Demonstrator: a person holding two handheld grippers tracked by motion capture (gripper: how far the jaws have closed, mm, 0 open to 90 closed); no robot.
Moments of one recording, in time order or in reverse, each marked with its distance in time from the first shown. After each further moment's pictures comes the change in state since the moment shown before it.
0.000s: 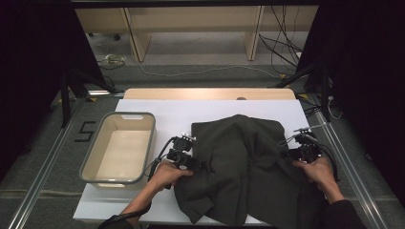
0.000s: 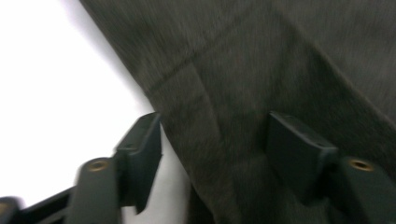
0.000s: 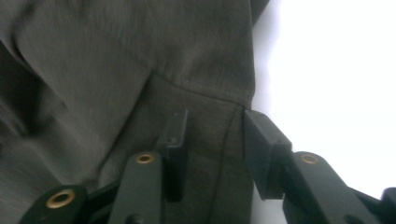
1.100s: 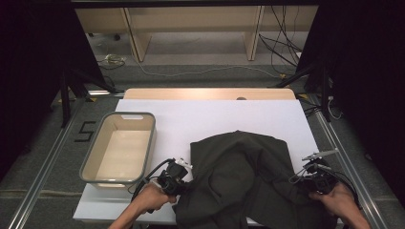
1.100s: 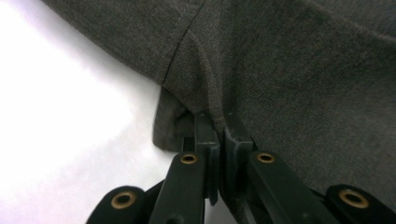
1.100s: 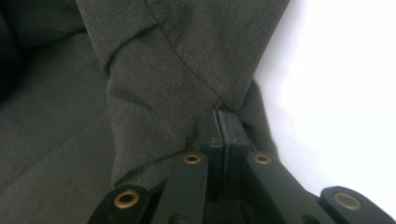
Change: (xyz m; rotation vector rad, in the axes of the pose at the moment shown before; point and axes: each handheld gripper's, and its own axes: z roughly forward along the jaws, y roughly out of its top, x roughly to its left) left arm -0.026 -0.063 -0.042 0.055 -0.104 0.223; right arm 0.020 -0.078 -0.051 0.032 0.056 -0.162
